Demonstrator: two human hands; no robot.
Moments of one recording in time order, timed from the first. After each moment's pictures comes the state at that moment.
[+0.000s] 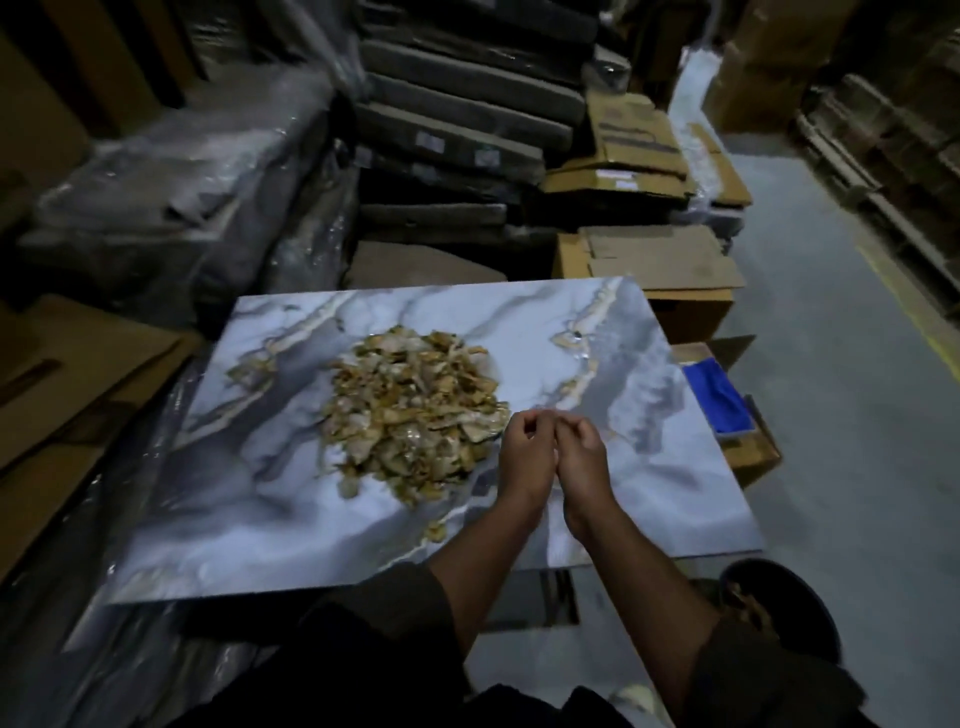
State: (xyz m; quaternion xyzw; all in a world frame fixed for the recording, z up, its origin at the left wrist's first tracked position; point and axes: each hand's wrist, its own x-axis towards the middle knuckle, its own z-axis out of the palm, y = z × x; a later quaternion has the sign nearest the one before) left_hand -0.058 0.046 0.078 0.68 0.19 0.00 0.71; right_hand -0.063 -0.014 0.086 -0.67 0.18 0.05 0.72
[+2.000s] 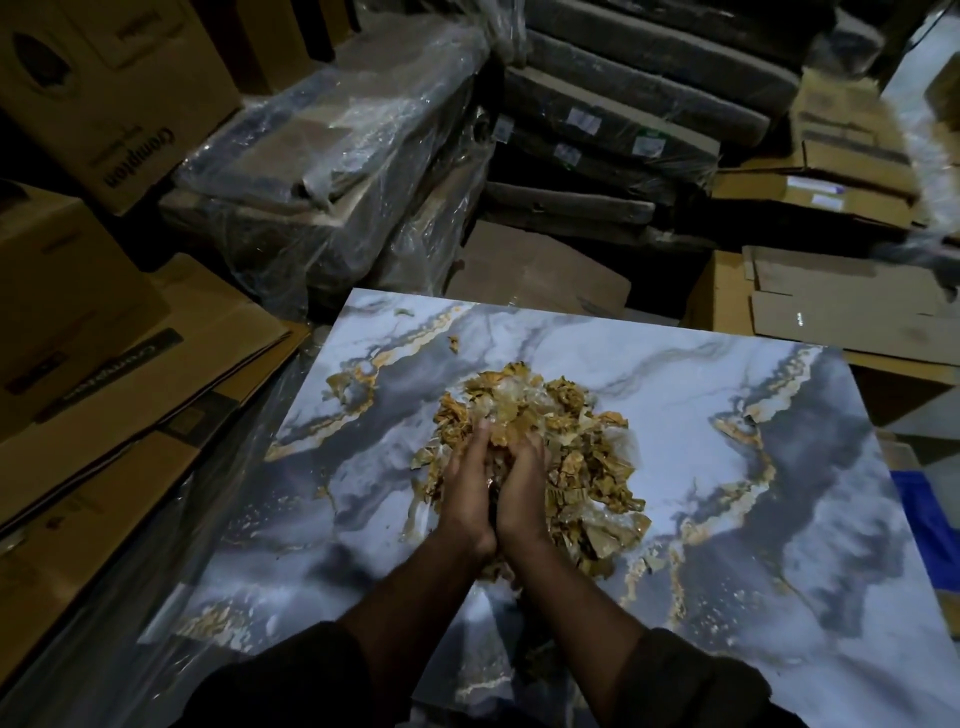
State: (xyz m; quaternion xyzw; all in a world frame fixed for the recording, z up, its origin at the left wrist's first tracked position) left_hand 0.031 0.262 0.061 0.48 0.36 -0.01 0.80; right_hand 0.049 0.216 0.038 -0.74 0.07 0.11 0.66
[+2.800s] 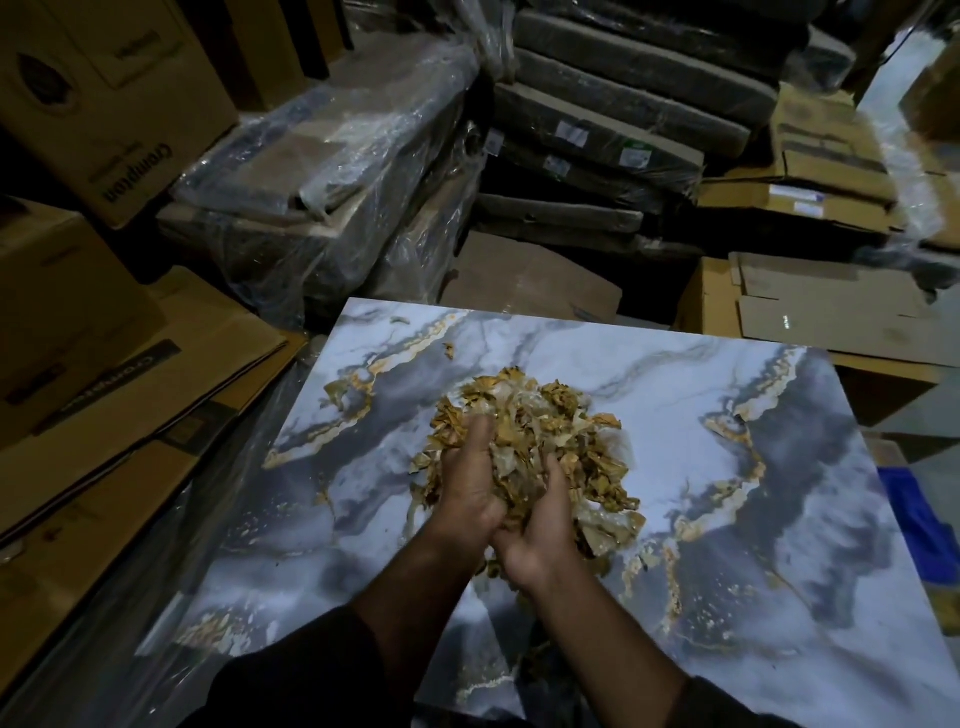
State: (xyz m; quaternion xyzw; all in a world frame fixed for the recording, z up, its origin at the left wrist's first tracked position) left_hand 0.041 0.248 0.090 0.38 0.41 0.04 0.83; right_hand 0.027 0.181 0.070 -0.35 0.30 0.31 0.83
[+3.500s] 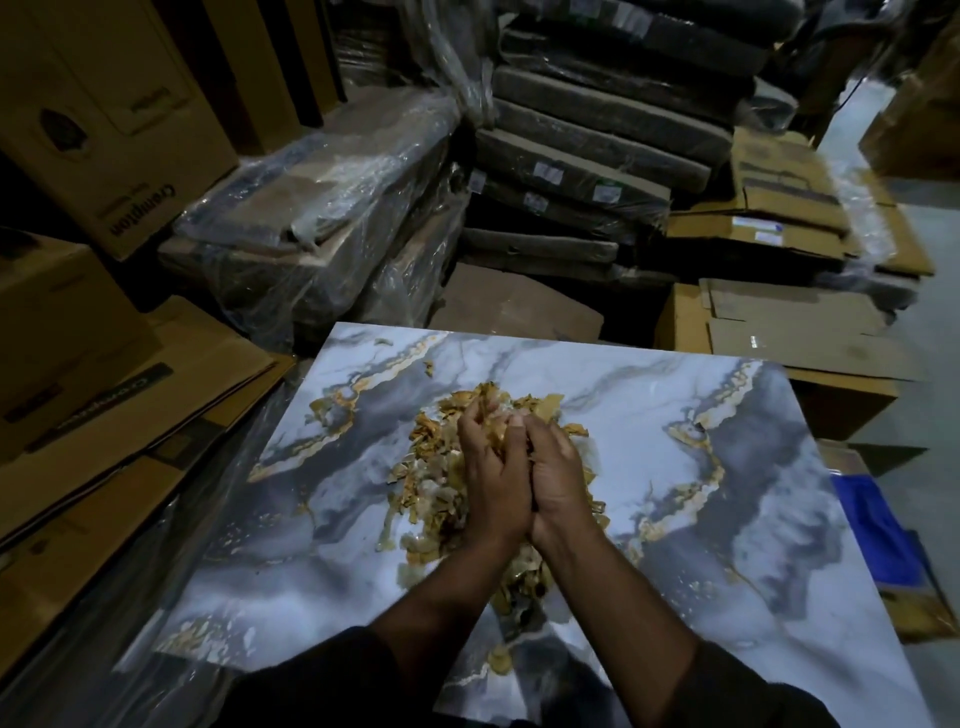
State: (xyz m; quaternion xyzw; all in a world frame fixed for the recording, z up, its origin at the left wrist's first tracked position) left_hand 0.027 0.185 0.106 0.71 0.23 0.21 0.63; right_hand 0.051 0.140 0.117 -0.49 0.11 0.18 0.85
